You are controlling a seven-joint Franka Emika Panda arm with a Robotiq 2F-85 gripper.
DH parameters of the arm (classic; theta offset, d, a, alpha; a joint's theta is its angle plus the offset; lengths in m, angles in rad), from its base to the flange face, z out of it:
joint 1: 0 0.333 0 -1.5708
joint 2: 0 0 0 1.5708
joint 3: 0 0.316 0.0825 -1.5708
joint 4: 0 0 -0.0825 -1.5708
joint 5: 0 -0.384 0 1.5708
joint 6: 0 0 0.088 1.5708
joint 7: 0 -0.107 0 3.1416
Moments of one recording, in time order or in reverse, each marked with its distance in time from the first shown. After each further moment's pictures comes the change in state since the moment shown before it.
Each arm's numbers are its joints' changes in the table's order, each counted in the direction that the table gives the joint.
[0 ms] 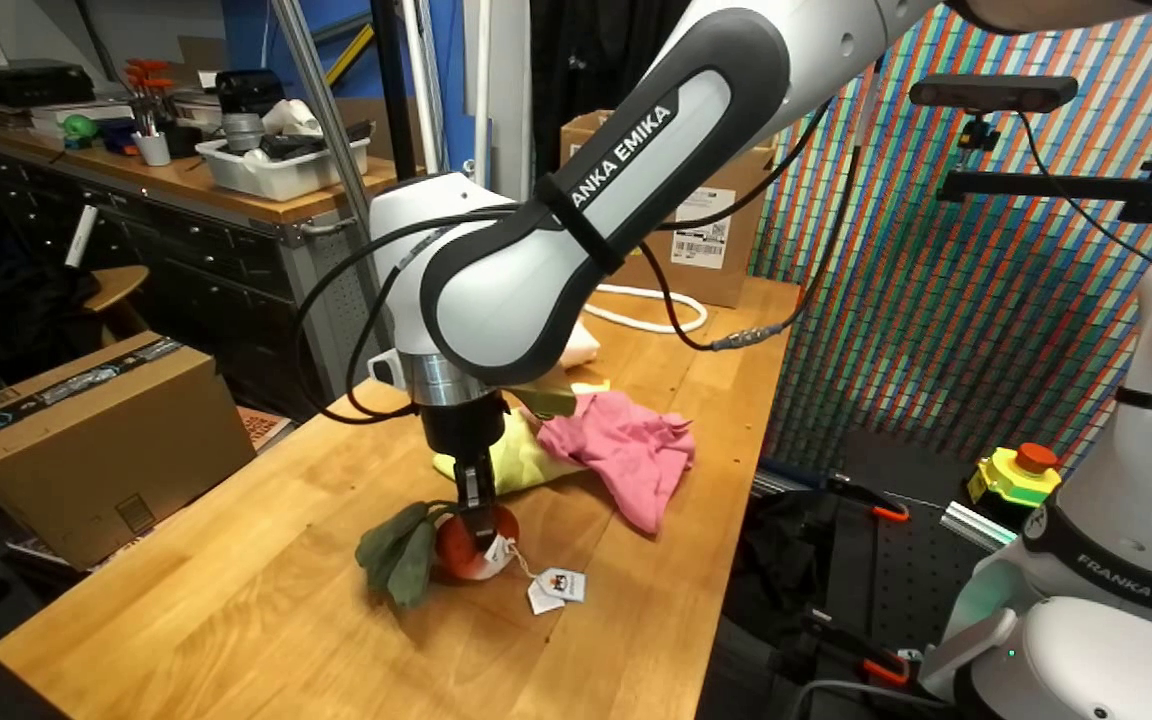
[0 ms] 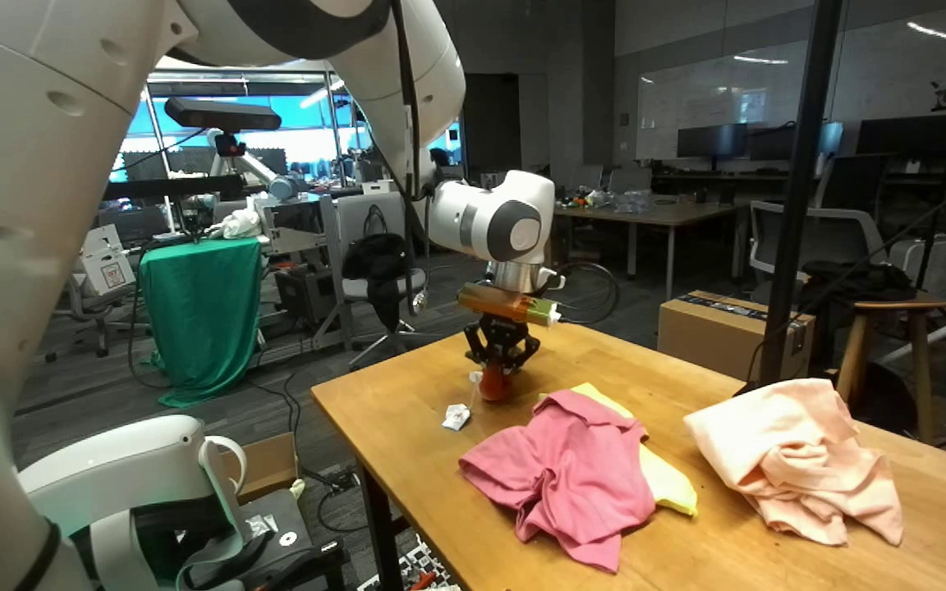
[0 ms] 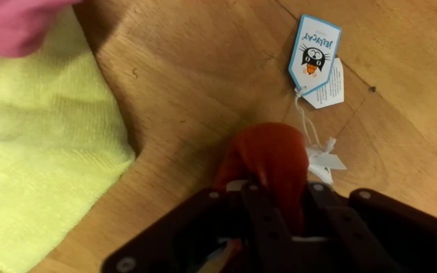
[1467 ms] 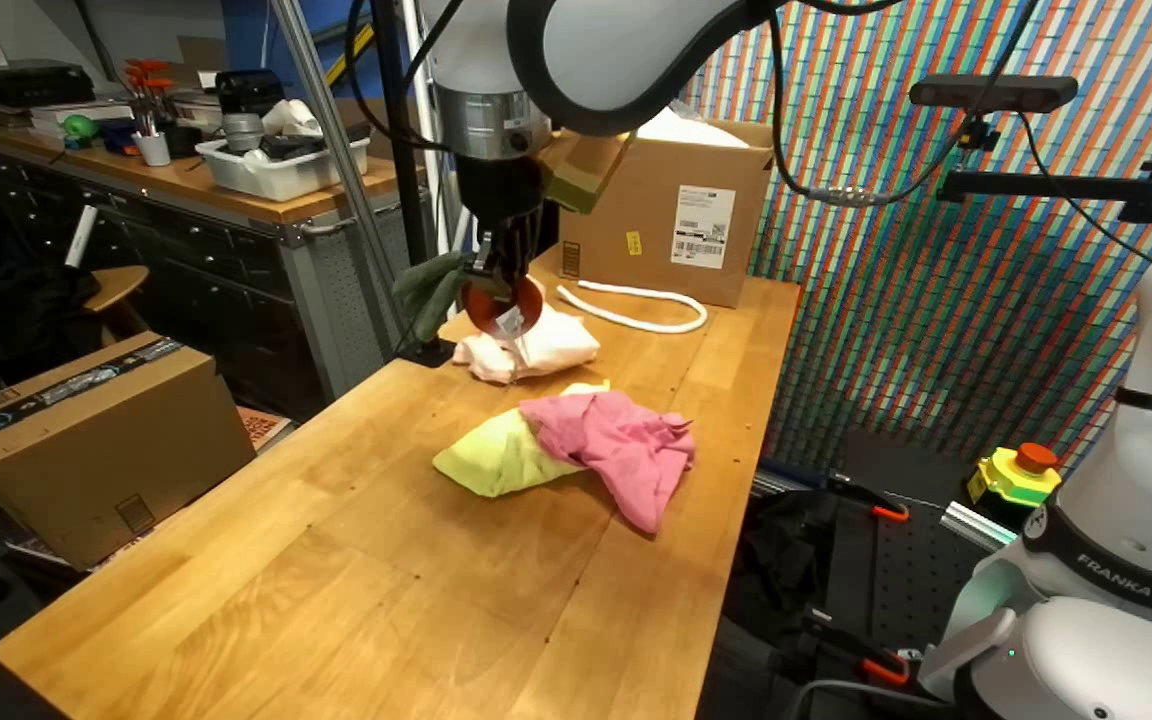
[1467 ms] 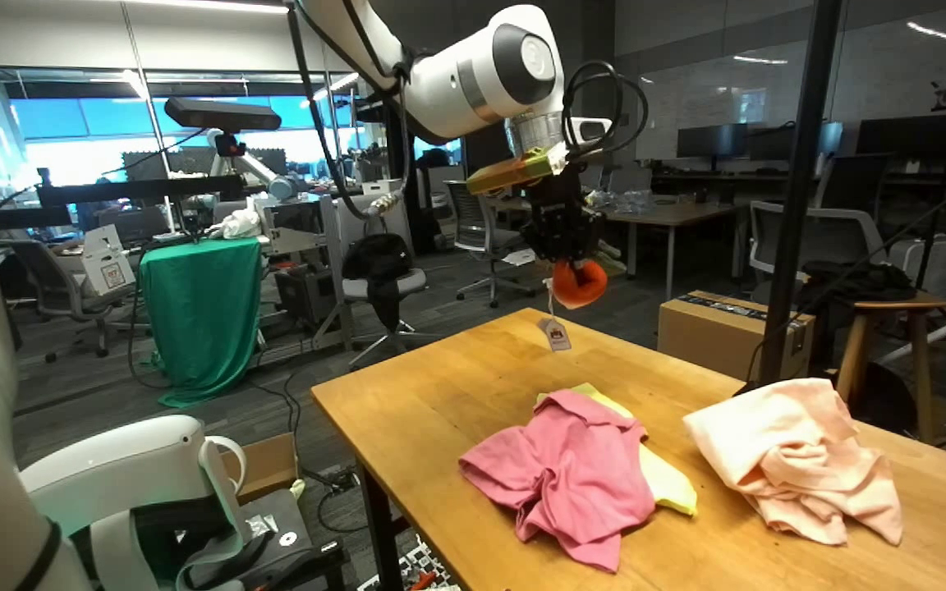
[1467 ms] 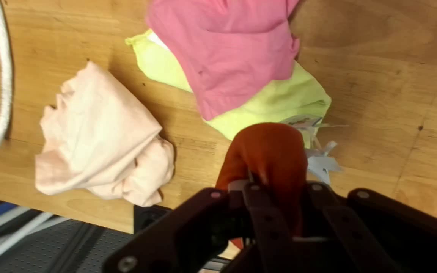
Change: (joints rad) arm 0.014 -0.387 -0.139 0.043 0.328 0.158 -0.571
